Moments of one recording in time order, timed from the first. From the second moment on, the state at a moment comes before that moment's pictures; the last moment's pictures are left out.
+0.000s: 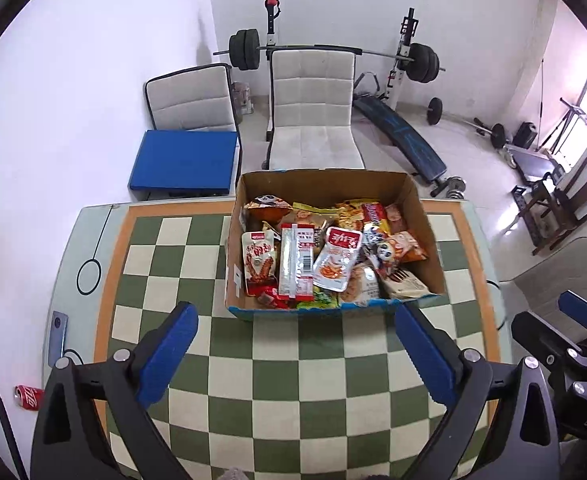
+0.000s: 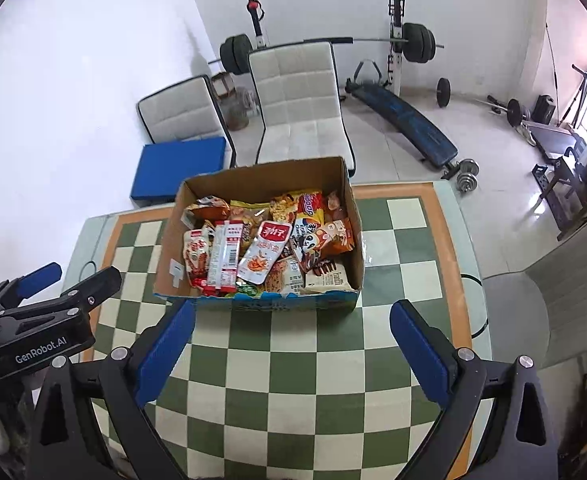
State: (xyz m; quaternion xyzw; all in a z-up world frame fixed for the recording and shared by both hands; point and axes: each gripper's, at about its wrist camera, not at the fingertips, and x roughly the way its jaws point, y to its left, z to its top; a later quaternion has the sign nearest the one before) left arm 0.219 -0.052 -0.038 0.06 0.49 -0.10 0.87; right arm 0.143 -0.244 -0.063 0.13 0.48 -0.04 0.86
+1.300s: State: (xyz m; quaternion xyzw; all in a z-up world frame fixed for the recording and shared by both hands) left arm 0.182 -0.041 0.001 0.04 0.44 -0.08 0.89; right arm 0.091 -0.236 -0.009 0.11 0.43 -0.06 0.89
